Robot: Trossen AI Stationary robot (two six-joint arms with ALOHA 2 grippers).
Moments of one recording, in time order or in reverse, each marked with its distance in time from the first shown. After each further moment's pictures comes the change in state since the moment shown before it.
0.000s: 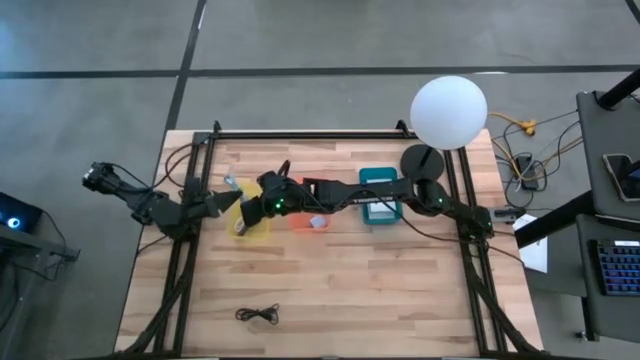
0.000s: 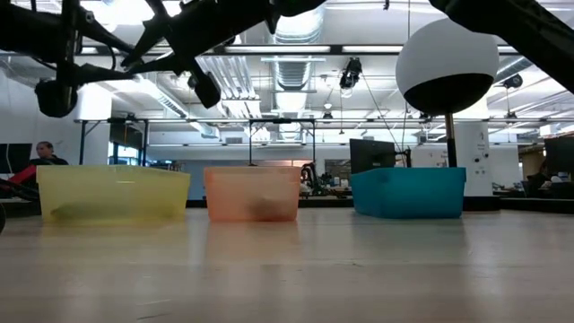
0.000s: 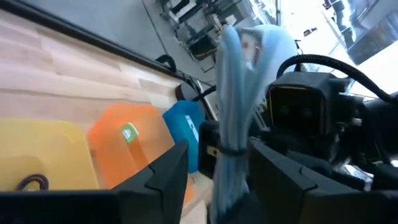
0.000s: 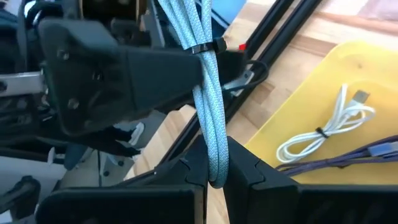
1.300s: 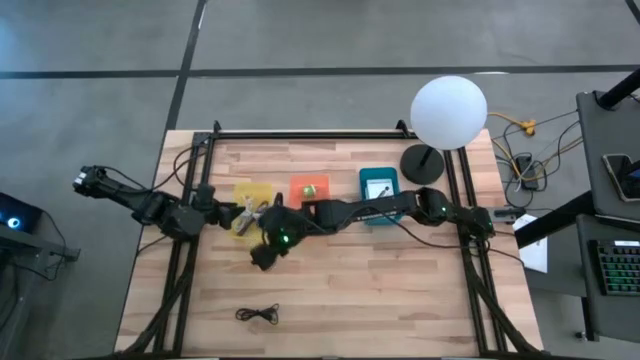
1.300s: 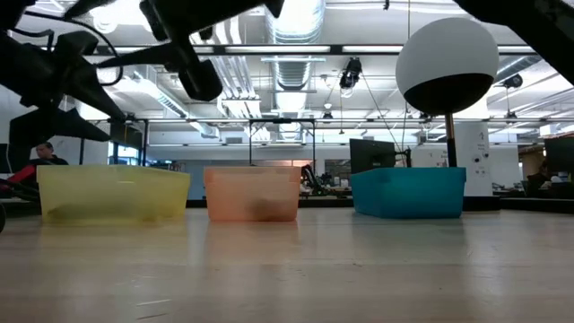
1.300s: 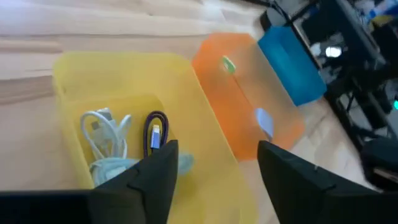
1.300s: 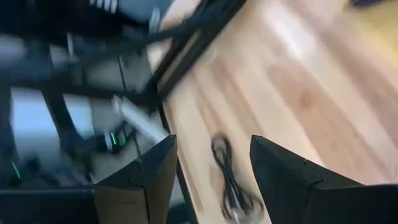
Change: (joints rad) left arm 0.105 0.096 0.010 -0.440 0.257 -0.145; right arm 0.107 -0.005 -0.002 -0.182 -0.355 0.052
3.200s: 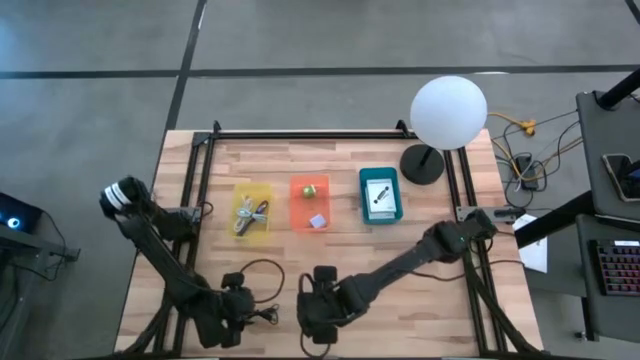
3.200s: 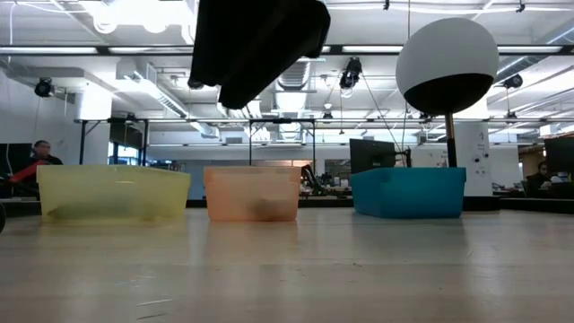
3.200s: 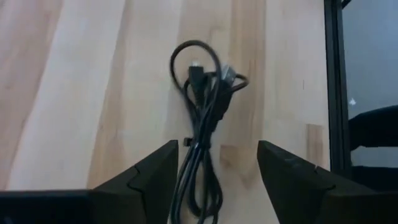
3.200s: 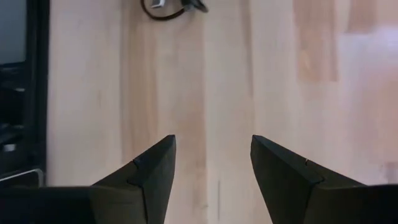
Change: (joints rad) left arm -0.587 1.121 0.503 0.357 0.358 0.286; right arm 0.384 -0.004 -0.015 -0.596 0.496 -0.554
